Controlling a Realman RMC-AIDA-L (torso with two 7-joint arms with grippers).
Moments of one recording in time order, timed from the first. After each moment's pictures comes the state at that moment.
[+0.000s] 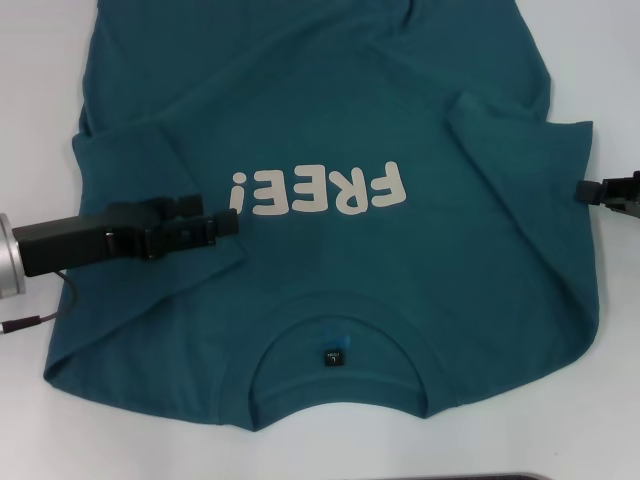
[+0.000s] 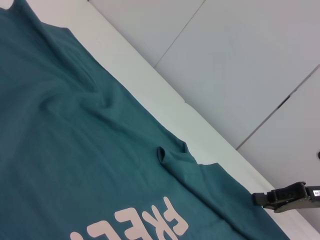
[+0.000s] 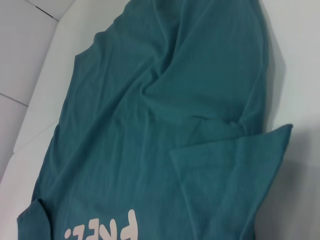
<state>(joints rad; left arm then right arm) -0.40 -2.14 -2.48 -0.71 -1.11 1.57 -1.73 0.38 2.00 2.66 0.63 -2.20 1.43 -1.00</state>
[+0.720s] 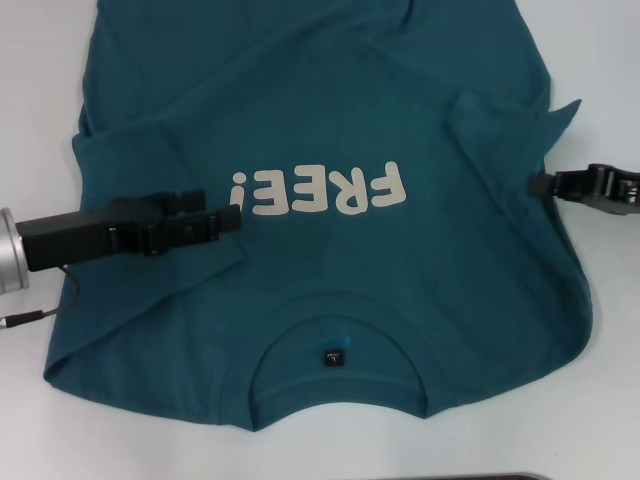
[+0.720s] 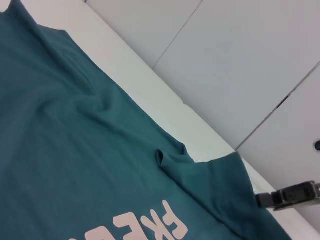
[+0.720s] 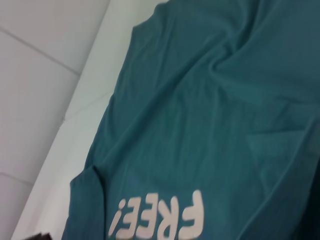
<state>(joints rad) -0.41 -2.14 -2.48 -0.71 -1.11 1.57 -1.73 0.43 2.02 2.62 0.62 -2.17 1.50 -1.05</state>
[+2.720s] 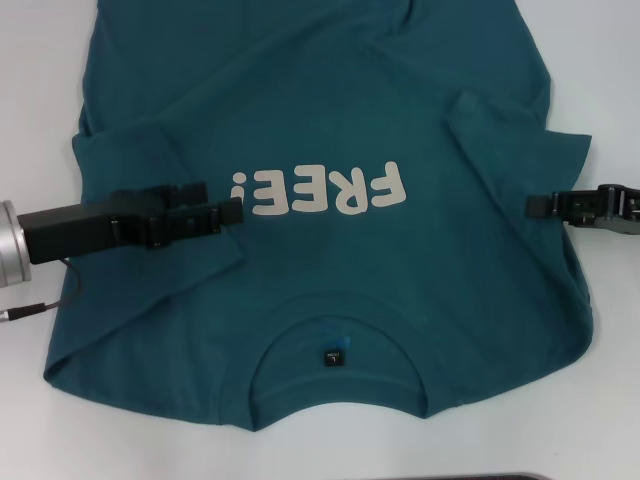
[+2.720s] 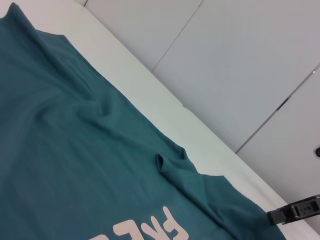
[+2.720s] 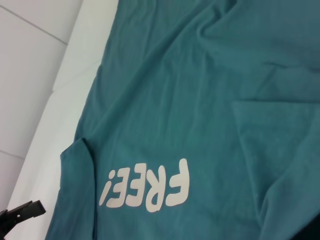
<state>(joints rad) -0.42 -2.14 -2.48 -0.71 -1.12 1.56 -1.73 0.43 1.97 2.53 0.62 -2.18 1.53 -0.98</state>
